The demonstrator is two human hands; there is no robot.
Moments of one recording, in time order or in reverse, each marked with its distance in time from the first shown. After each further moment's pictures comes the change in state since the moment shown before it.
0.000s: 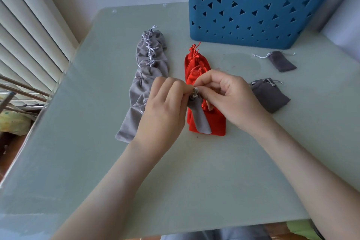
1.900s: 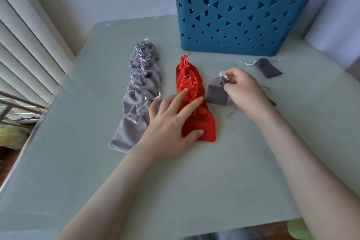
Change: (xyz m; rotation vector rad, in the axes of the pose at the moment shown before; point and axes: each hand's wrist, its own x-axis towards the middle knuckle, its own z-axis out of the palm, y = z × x) left_hand -0.021 -0.007 0.022 0.068 -0.620 -0.151; right_hand 0.026 0.035 -0.053 -0.357 0.384 0.375
